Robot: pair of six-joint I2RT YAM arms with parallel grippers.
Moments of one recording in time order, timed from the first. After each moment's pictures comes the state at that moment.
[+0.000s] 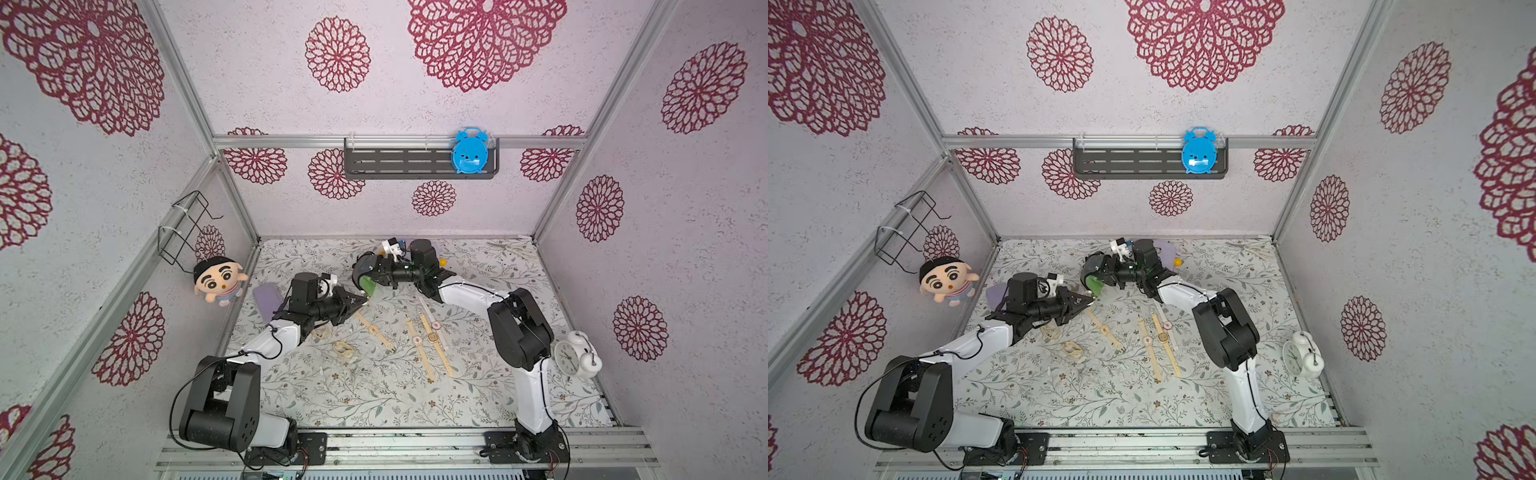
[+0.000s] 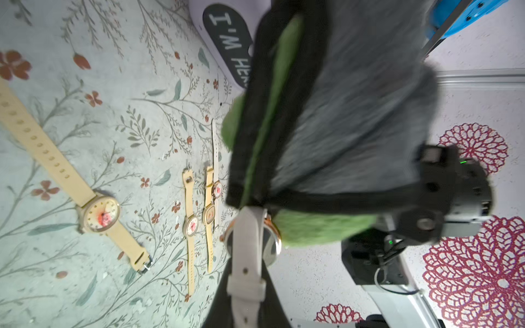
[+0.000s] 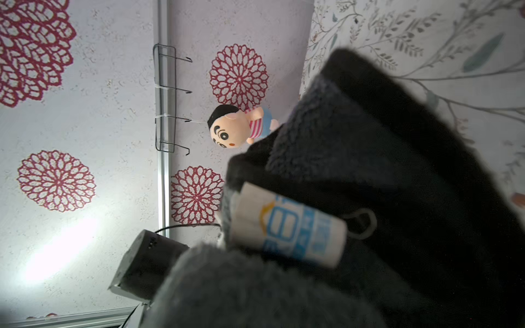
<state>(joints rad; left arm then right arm) -0.21 1.44 0.76 0.09 0.78 -1.08 0.63 2.10 1.58 0.33 -0.81 1.23</state>
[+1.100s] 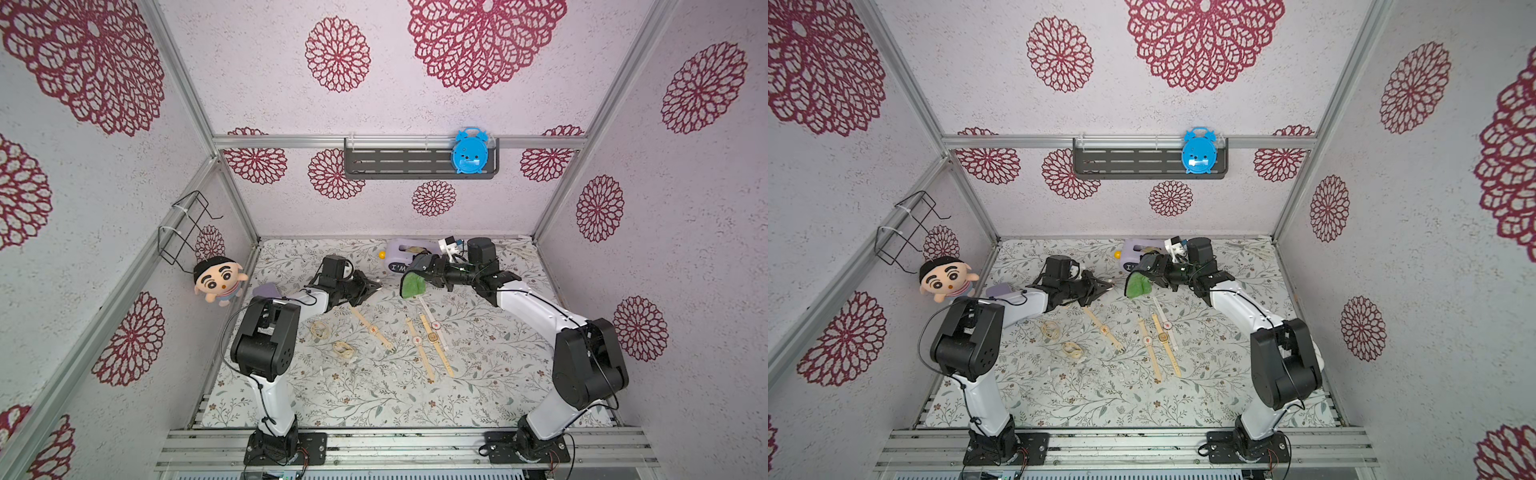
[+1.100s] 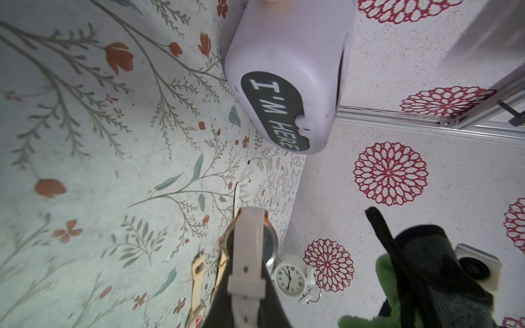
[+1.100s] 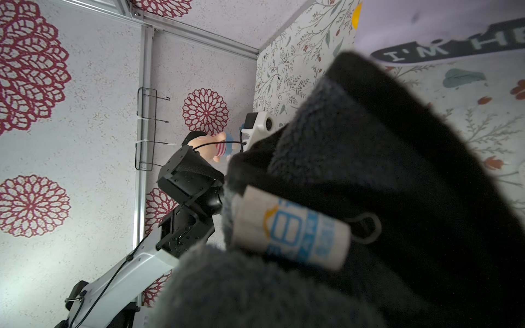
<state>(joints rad) -0.29 1.95 1.16 0.12 0.61 -1.12 0.36 1.65 1.22 -0.06 -0.78 0.95</state>
